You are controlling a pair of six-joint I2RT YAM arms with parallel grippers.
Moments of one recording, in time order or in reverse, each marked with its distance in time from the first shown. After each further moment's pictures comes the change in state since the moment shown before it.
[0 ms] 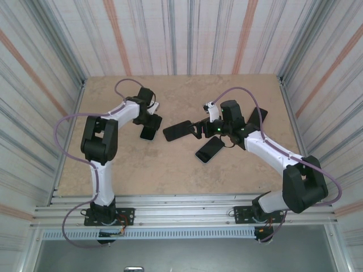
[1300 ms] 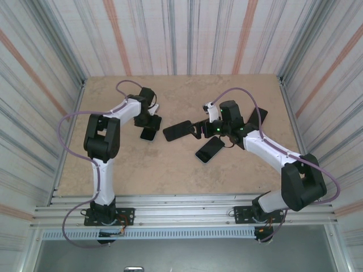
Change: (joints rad) left arm 0.006 0.042 0.063 -0.115 0.039 -0.069; right arm 0.000 0.020 0.000 0.001 0.000 0.019
